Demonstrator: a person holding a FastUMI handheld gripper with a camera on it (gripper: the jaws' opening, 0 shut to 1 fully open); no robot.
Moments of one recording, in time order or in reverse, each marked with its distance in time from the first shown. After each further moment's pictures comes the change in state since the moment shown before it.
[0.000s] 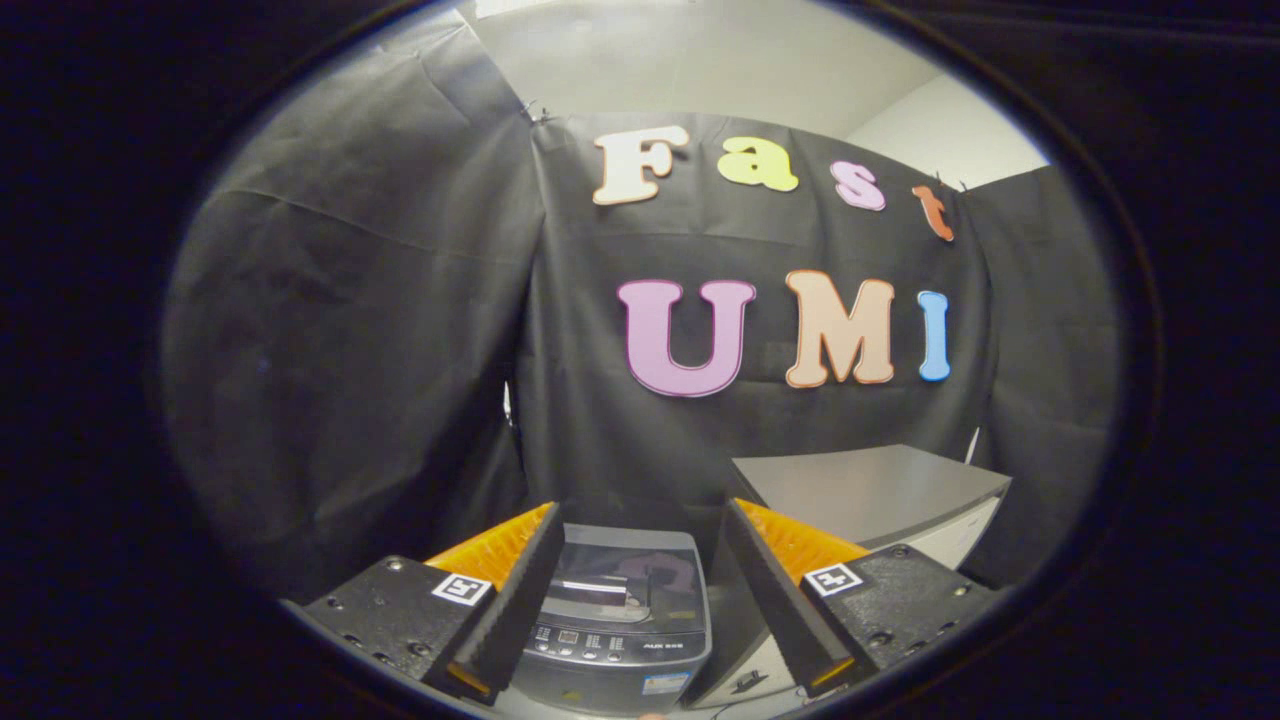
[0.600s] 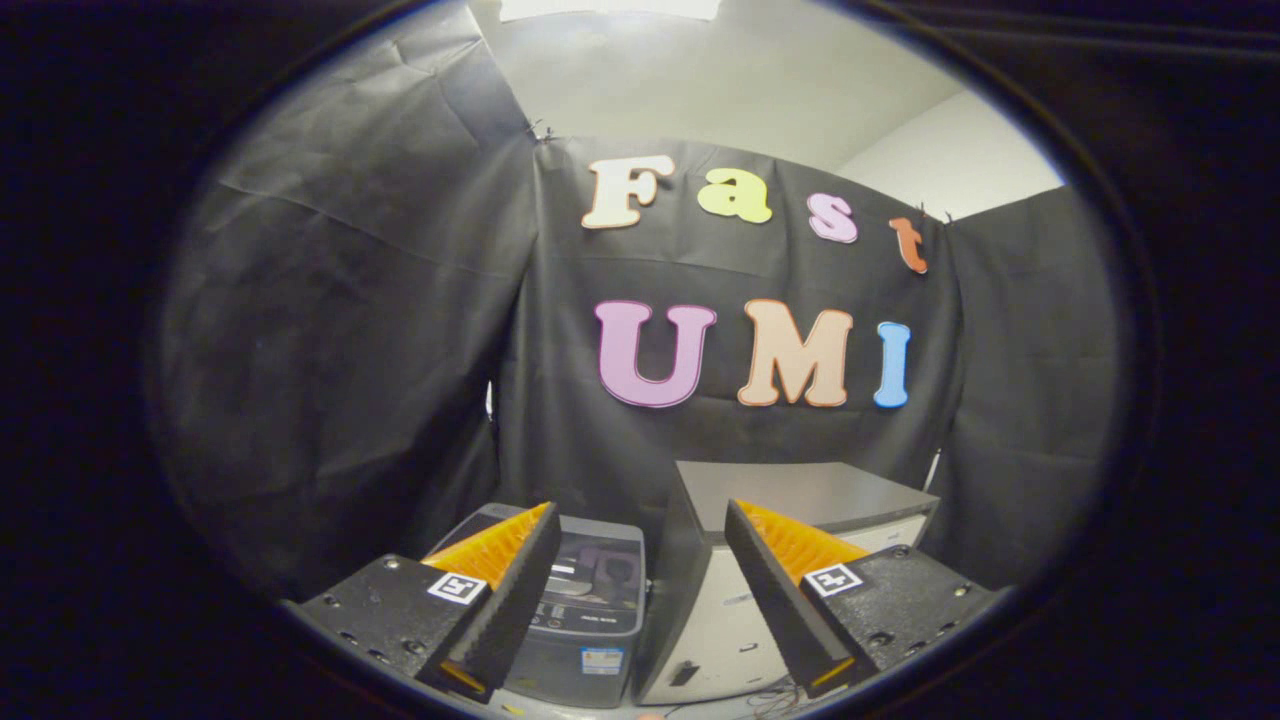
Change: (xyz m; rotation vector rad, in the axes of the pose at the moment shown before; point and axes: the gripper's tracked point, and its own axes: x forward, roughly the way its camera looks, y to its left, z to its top) arm -0.088 -0.068 -0.001 -0.082 -0.034 -0.047
